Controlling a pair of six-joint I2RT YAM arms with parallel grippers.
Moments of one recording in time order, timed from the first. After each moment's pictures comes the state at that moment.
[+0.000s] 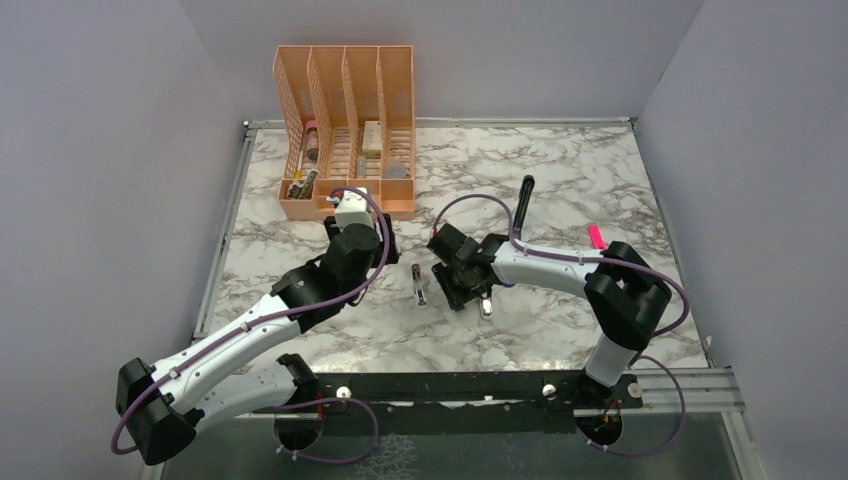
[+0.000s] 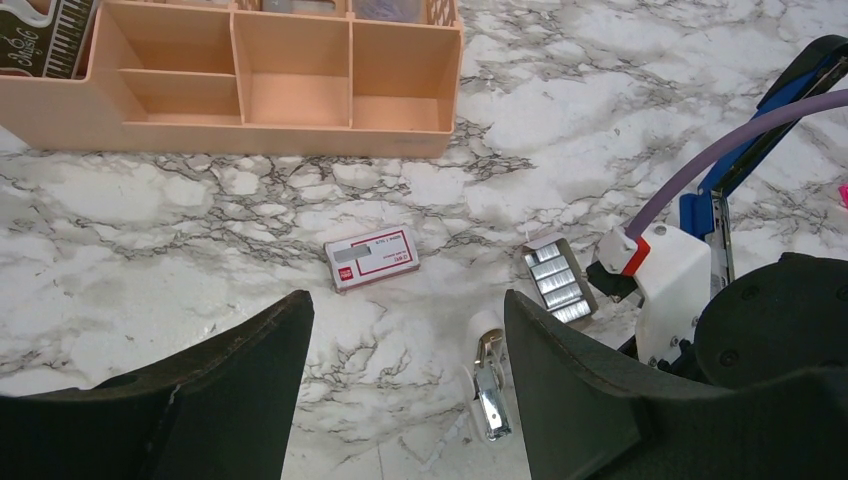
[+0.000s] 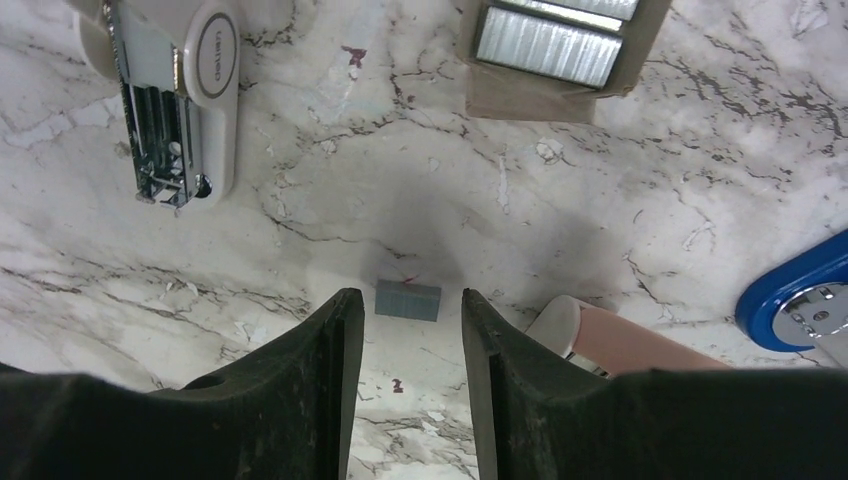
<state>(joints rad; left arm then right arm) -0.84 0.93 0.79 -0.32 -0.62 -0.50 0.92 1.73 1.10 -0.60 0.06 0.38</state>
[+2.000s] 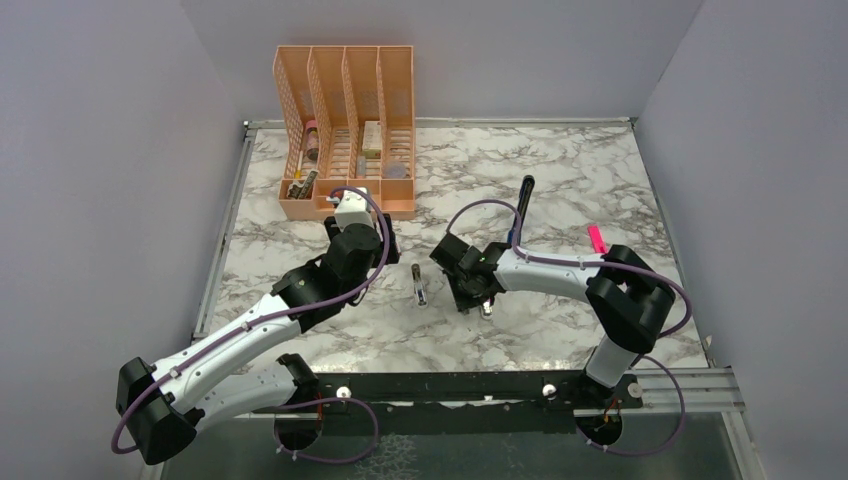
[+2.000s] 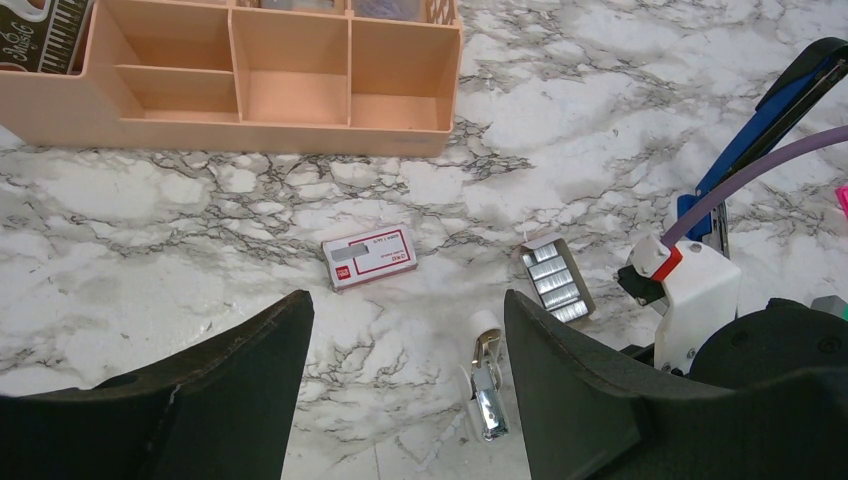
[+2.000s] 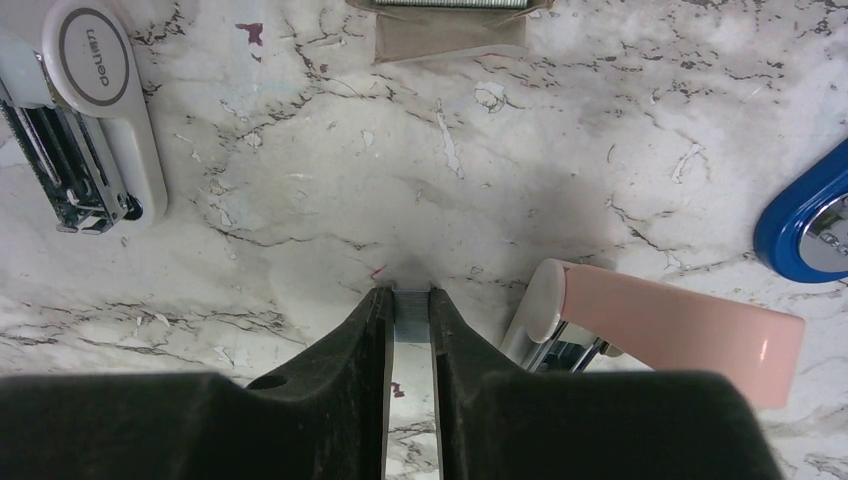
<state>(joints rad) -0.84 0.93 0.79 -0.32 -0.62 -0.51 0.94 1.71 1.02 -0.58 0.16 0.59</state>
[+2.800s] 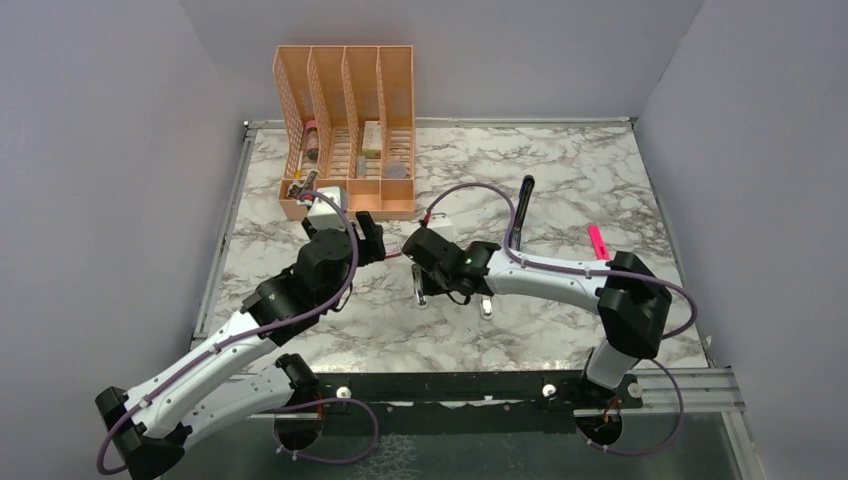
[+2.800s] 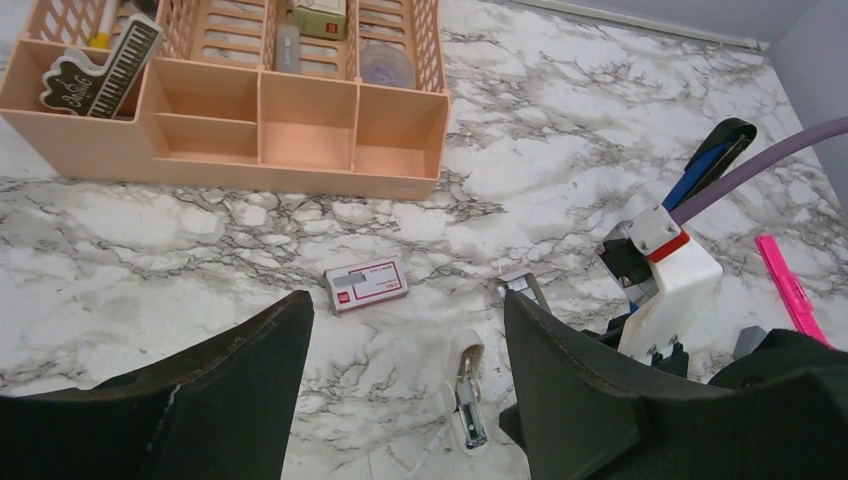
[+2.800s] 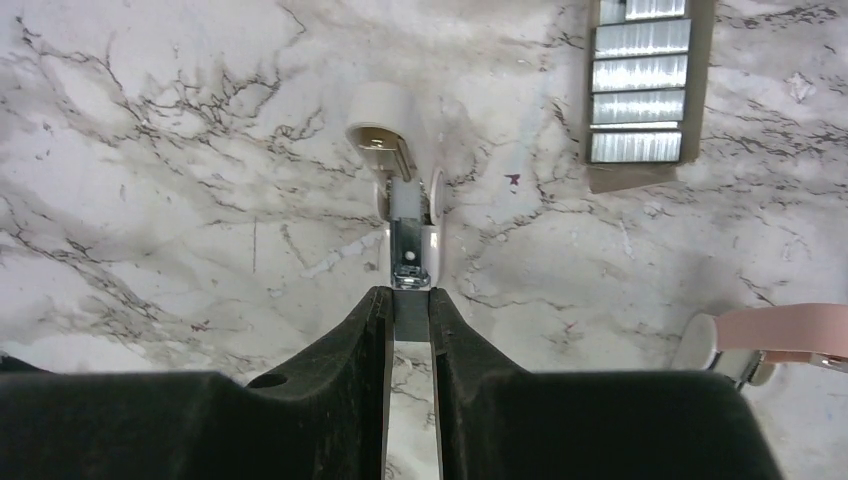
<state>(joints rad) -0.84 0.79 0.81 -0.36 -0.63 -0.49 1.06 1.69 1.19 -0.50 0.30 0.75</state>
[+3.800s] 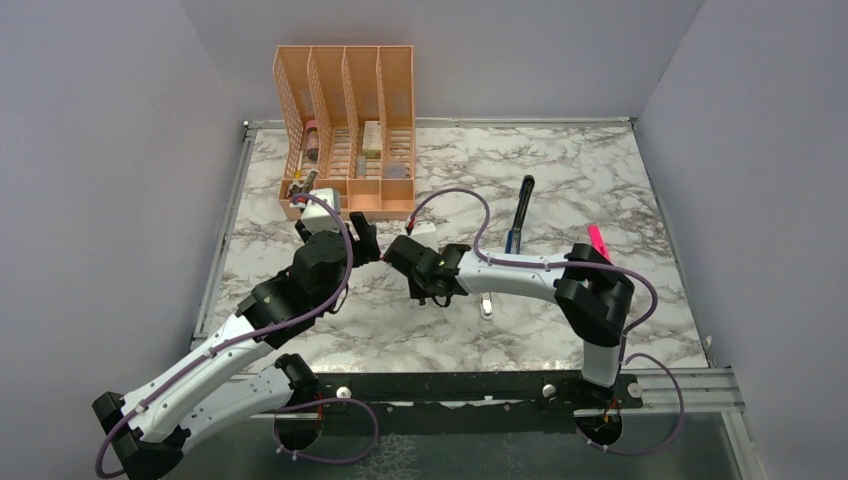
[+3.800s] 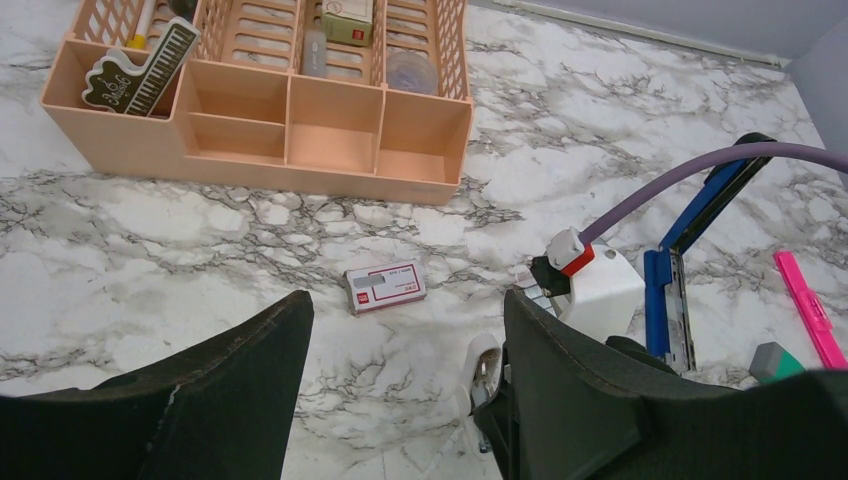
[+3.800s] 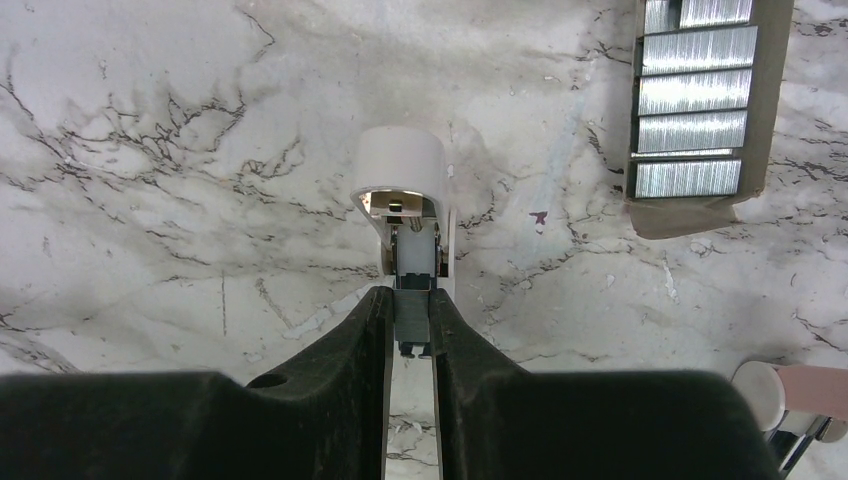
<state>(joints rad) -0.84 0.75 0.81 -0.40 -0.68 -0.50 1.10 1.88 1.31 -0.51 0.38 0.78</state>
